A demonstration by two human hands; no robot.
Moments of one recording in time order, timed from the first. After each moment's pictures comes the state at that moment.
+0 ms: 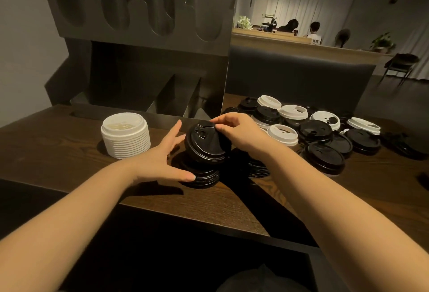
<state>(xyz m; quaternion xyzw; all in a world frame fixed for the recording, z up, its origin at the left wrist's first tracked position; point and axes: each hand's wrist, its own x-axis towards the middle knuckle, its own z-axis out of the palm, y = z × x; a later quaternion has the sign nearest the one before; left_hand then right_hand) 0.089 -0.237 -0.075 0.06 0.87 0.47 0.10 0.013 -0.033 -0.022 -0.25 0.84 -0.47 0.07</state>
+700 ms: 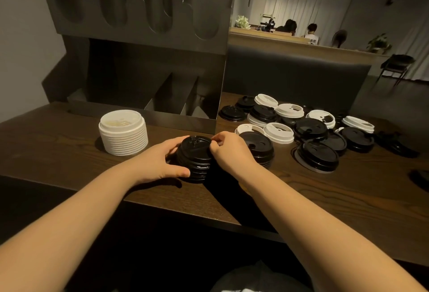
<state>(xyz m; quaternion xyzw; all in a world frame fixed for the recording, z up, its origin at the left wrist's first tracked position) 0.086 -0.235 -0.088 0.05 0.89 0.44 0.05 0.041 -0.046 -0.052 -0.17 0.93 -0.33 0.02</state>
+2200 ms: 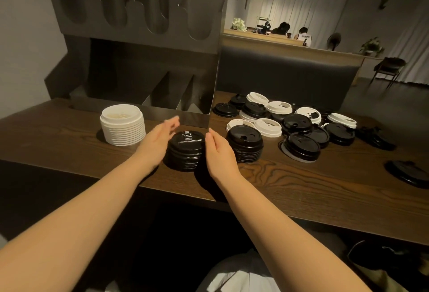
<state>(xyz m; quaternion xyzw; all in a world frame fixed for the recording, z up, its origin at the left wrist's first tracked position) 0.092 -0.198 -0.088 -0.08 0.81 0.56 -0.15 0.077 -0.040 -0.083 -0.17 0.83 -0.53 -0.02</state>
